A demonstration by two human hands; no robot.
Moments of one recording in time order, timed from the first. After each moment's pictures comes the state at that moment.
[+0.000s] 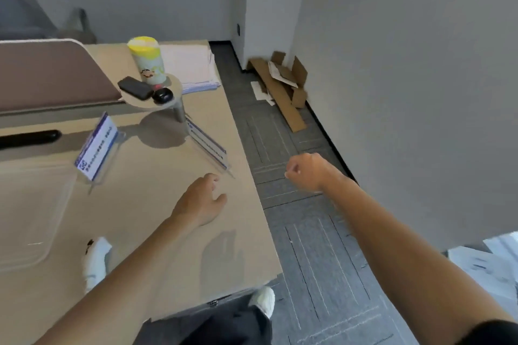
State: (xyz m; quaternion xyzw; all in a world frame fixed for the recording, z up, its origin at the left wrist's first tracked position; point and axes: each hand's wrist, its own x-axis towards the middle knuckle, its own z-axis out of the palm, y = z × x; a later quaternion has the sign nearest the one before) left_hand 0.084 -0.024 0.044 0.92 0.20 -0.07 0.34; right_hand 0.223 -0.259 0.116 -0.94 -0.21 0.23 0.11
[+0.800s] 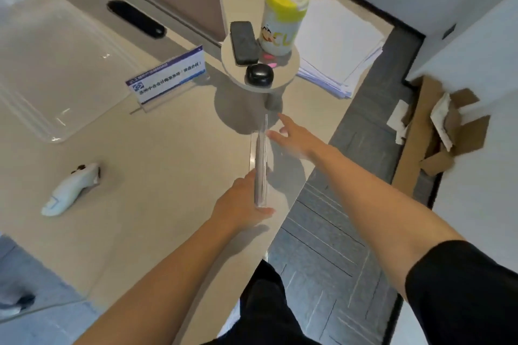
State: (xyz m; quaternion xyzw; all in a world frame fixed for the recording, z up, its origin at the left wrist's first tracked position) left_hand 0.253 -0.007 -0.044 0.74 0.50 -0.05 0.46; right_hand 0.456 0.049 -0.009 -0.75 -0.49 0.44 0.07
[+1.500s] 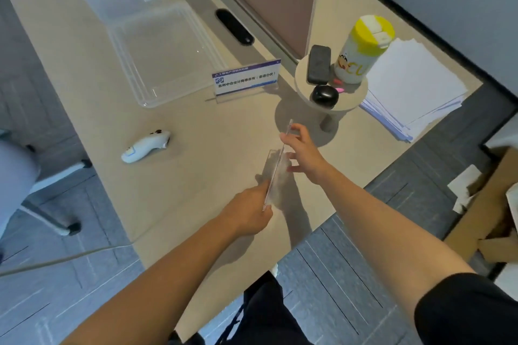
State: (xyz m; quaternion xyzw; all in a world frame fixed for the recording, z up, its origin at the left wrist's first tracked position) left_hand 0.205 -0.030 0.004 0.72 0.56 -0.02 0.41; right_hand 0.371 0.063 0.002 -0.64 -0.37 0.61 0.28
